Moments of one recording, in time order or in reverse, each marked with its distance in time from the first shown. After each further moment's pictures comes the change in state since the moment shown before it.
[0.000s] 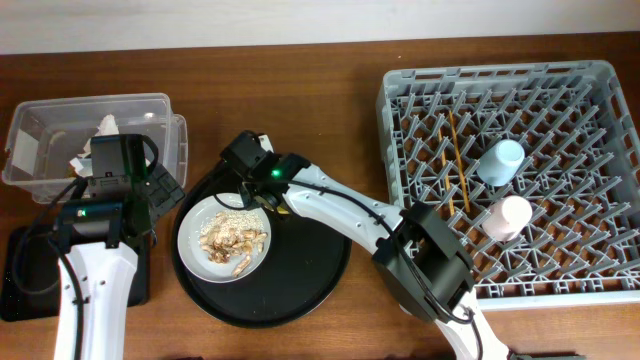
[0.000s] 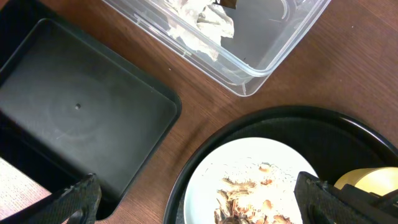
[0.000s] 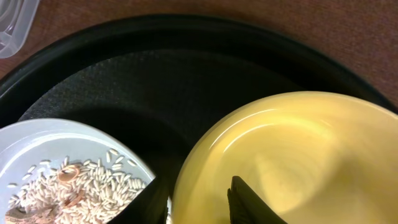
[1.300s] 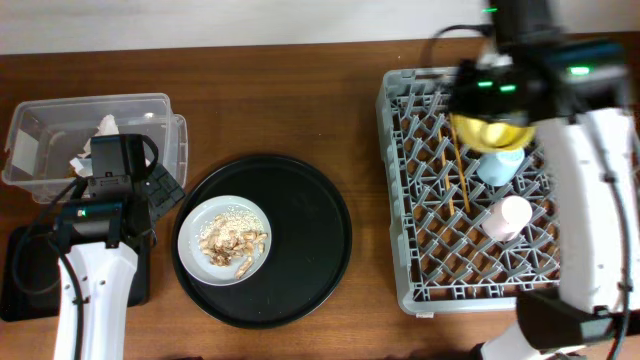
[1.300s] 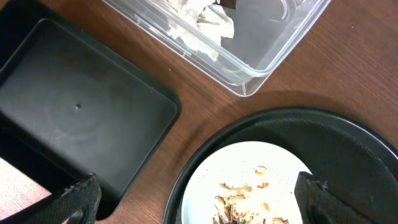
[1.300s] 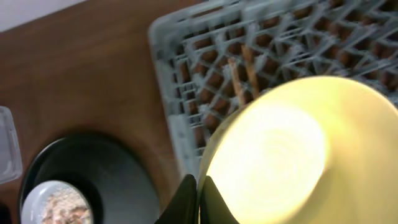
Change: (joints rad) left arm 0.000 0.000 0.000 0.000 0.000 0.000; right arm -0.780 -0.480 0.425 -0.859 -0.131 -0.162
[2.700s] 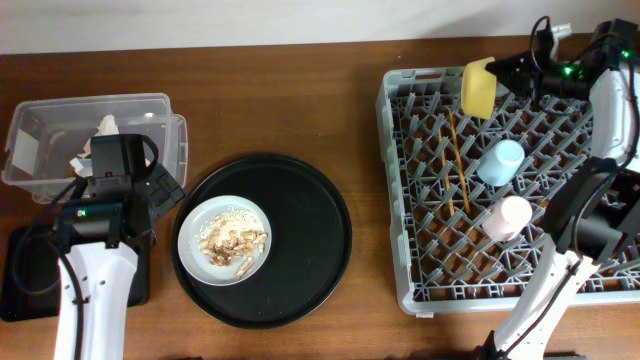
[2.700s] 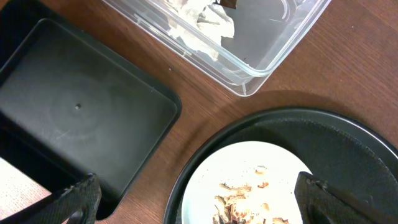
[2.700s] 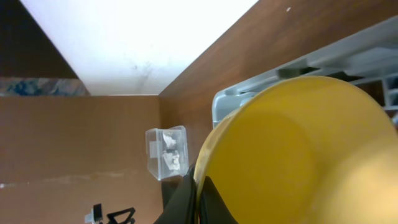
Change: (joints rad) left arm 0.000 0.000 0.000 0.000 0.000 0.000; right arm -0.478 0.613 0.007 0.434 -1.130 -0.105
